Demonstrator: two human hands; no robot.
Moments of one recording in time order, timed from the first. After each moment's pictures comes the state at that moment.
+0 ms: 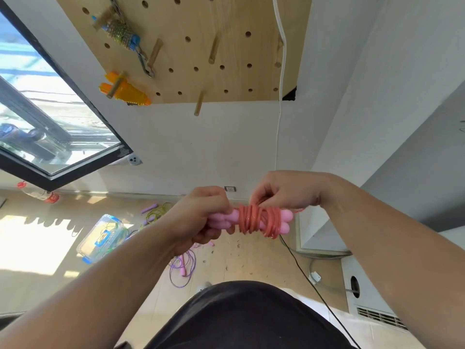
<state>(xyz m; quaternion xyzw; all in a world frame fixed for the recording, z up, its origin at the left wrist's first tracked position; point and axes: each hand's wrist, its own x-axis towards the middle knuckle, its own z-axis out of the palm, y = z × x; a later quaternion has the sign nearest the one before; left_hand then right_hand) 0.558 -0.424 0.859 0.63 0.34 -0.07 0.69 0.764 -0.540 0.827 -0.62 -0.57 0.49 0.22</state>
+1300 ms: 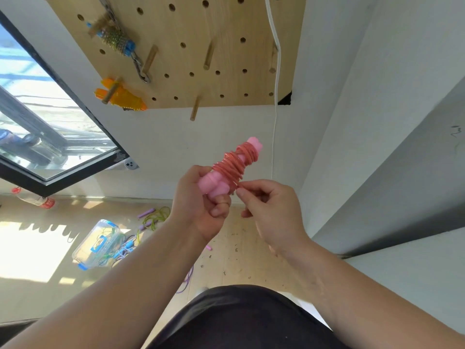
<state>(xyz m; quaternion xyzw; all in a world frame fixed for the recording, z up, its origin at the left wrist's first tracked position) 0.604 -0.431 0.855 0.27 0.44 0.16 0.84 0.667 -0.550 0.825 -0.66 -0.19 0.25 0.68</state>
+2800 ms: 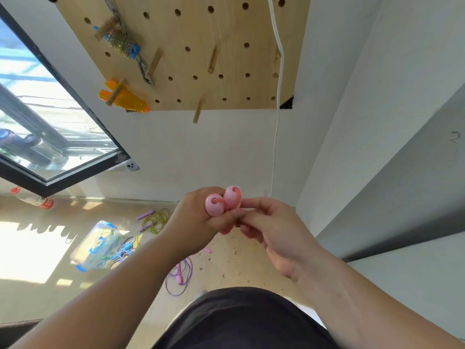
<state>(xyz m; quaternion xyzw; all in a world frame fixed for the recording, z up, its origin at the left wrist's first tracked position) 0.556 -0.417 0.841 0.86 0.21 0.10 0.45 0.658 -0.564 0.834 -0.57 -0.06 0.49 0.66</state>
